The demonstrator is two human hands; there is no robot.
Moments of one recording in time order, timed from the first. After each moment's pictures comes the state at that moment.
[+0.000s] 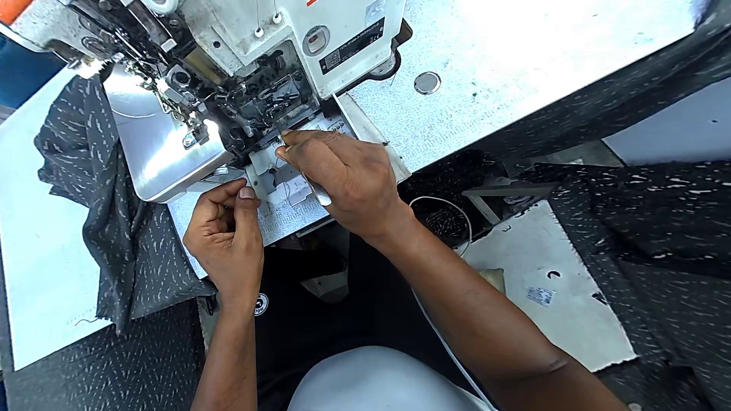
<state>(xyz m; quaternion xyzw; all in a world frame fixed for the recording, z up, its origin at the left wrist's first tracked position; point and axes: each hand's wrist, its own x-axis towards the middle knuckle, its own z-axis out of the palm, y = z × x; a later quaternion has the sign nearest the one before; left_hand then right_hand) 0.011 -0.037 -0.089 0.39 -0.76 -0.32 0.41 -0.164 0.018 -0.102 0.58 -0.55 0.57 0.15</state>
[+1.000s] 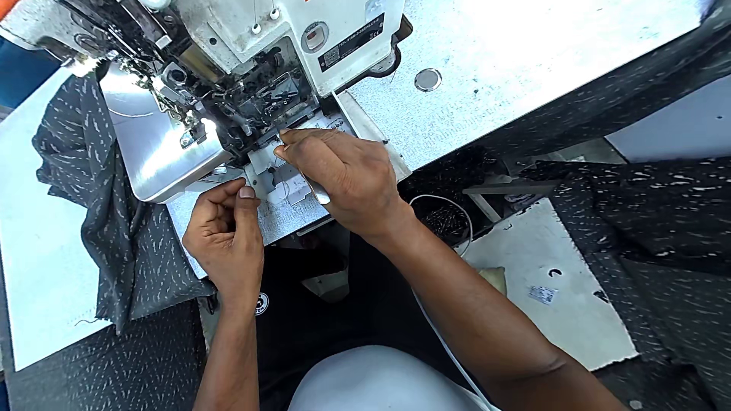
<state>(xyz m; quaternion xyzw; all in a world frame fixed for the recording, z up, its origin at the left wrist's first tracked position) 0.010 -0.036 -0.090 0.39 -0.76 -0.31 0.41 -0.164 0.018 -0.102 0.59 -0.56 0.57 0.15</state>
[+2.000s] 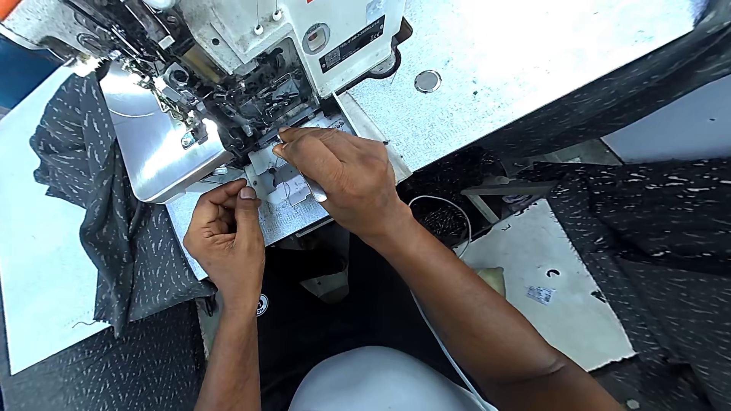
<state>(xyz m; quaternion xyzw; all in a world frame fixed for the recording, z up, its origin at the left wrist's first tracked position) 0.010 -0.037 -0.091 0.39 -0.76 -0.31 0.42 -0.163 0.015 -0.100 0.58 -0.57 0.56 0.16</state>
